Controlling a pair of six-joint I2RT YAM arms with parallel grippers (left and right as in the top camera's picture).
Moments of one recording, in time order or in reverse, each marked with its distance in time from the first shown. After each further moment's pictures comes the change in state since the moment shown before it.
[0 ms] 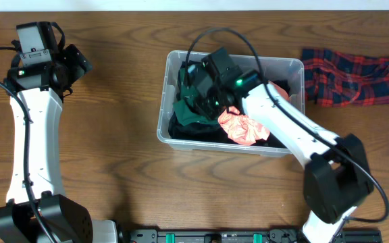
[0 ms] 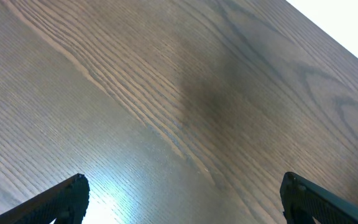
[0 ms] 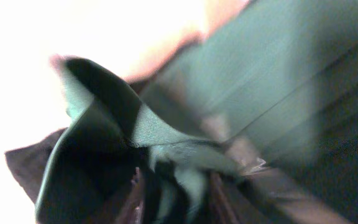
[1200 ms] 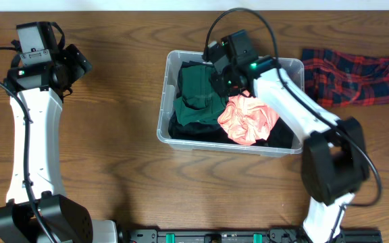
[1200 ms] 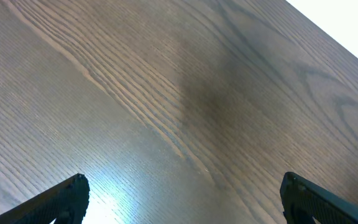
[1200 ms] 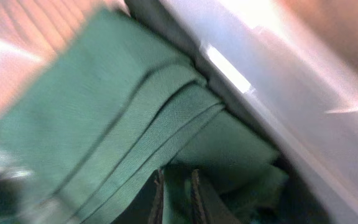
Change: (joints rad) left arm 0.000 0.000 0.000 0.000 0.000 0.000; right arm -0.138 0.072 0.049 0.127 0.069 0.033
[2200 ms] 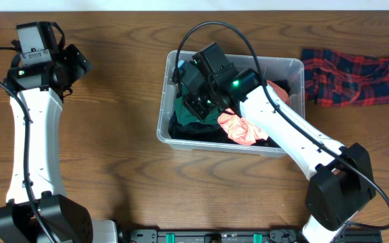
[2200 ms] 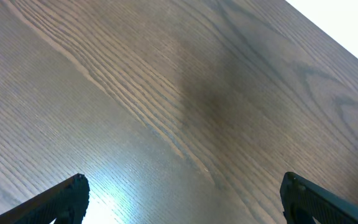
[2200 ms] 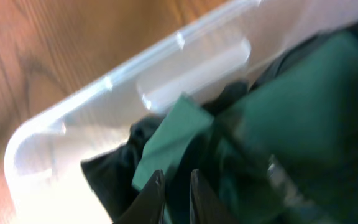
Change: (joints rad) left arm 0.000 0.000 0.000 0.000 0.000 0.000; right arm 0.195 -0.095 0.002 -0.183 -0.126 -0.001
